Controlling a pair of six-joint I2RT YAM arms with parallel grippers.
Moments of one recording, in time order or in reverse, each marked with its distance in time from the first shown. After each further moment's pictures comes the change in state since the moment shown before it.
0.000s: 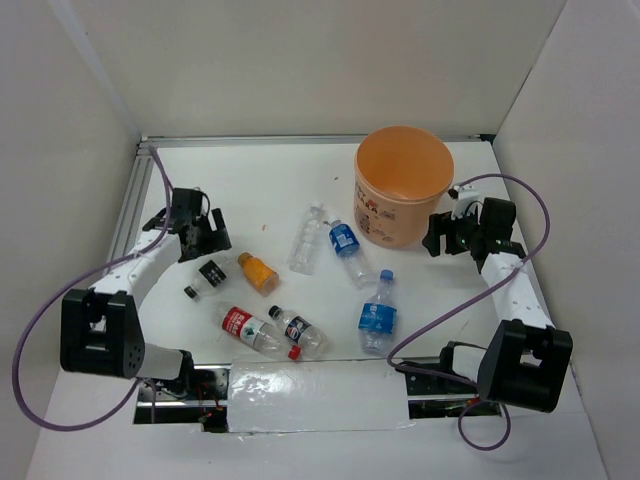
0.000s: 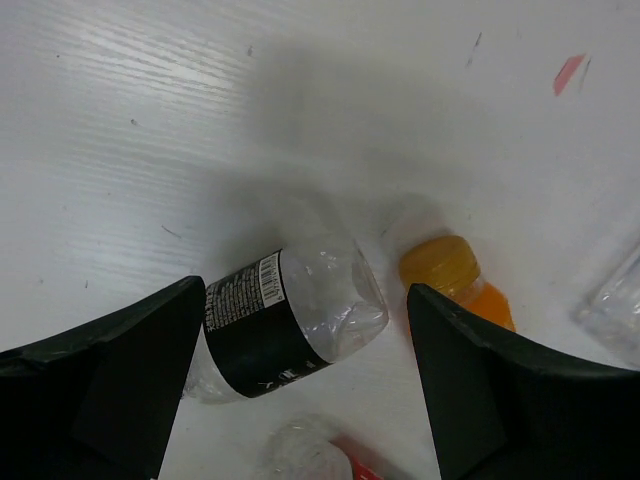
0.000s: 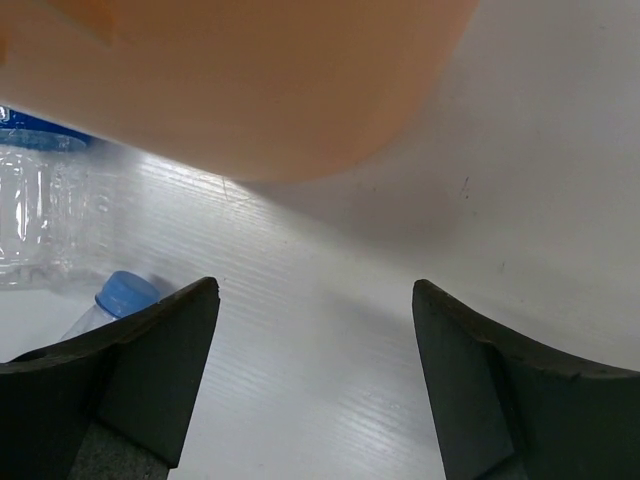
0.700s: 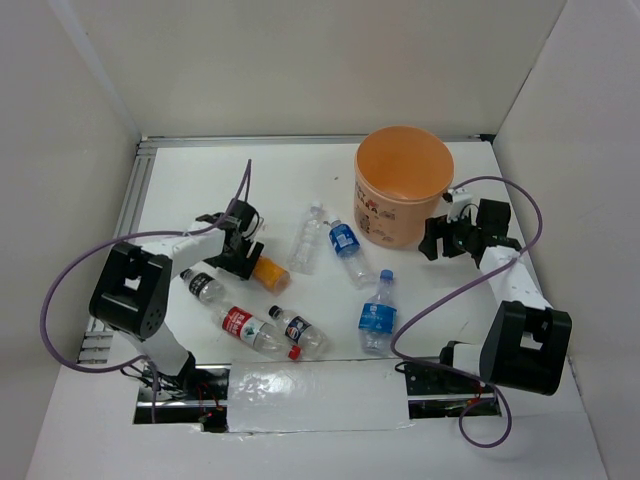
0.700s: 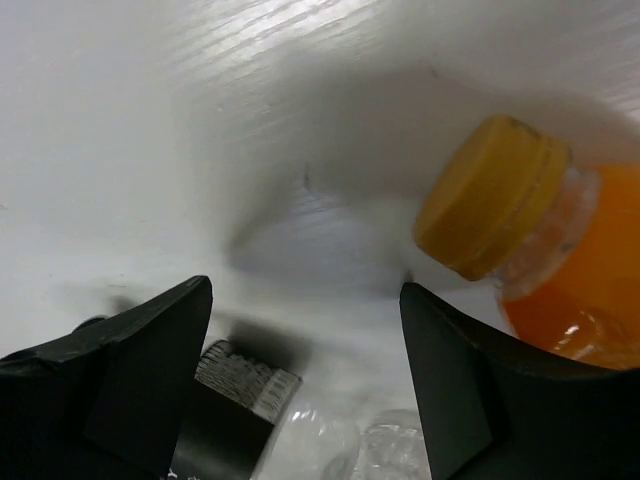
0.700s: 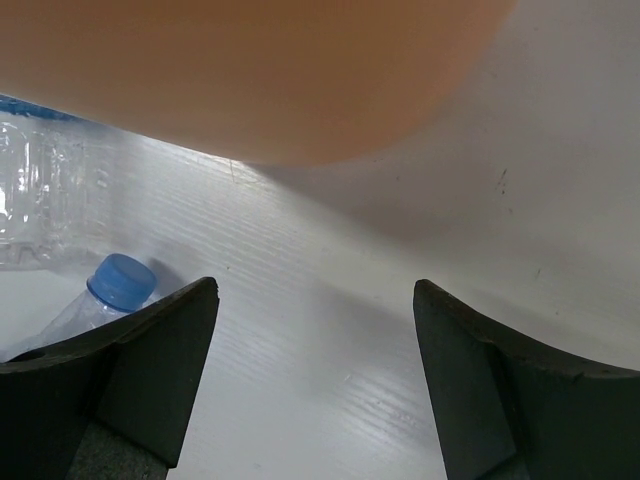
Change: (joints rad) left arm -0.274 0.288 0.056 -0.074 -0.088 0.459; right arm 0.000 0.087 0.000 -0.004 -0.037 -0.041
